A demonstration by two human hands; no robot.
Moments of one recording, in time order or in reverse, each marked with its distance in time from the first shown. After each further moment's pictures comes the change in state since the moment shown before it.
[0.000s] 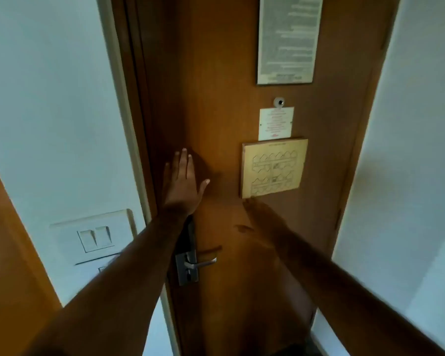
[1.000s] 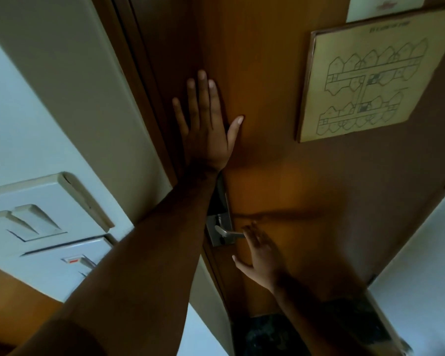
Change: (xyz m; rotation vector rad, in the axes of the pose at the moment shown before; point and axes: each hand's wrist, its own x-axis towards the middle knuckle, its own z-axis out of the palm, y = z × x) left_hand 0.039 -0.030 0.141 0.324 0.631 -0.027; right_hand 0.005 -0.065 0.283 0.377 -0.097 0.017
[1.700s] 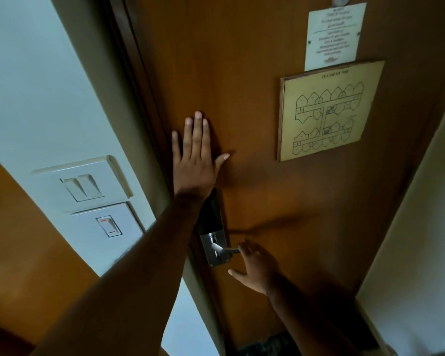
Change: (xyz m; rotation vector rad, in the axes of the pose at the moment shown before) left_hand -0.026 -0.002 -0.128 0.032 -0.252 0.143; right_hand -0.081 -0.011 -0.049 -0.090 -0.137 -0.012
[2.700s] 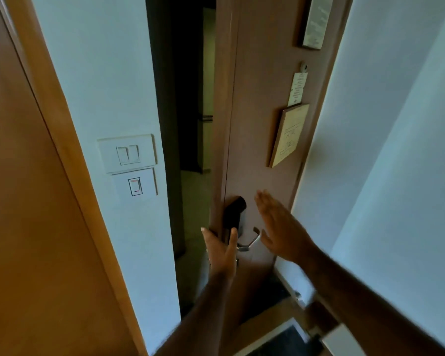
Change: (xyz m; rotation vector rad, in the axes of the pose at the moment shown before) left_hand -0.266 0.072 -0.202 -1.693 -0.723 -0.921; right_hand -0.254 -0.109 -0.160 -0.367 0.332 0.000
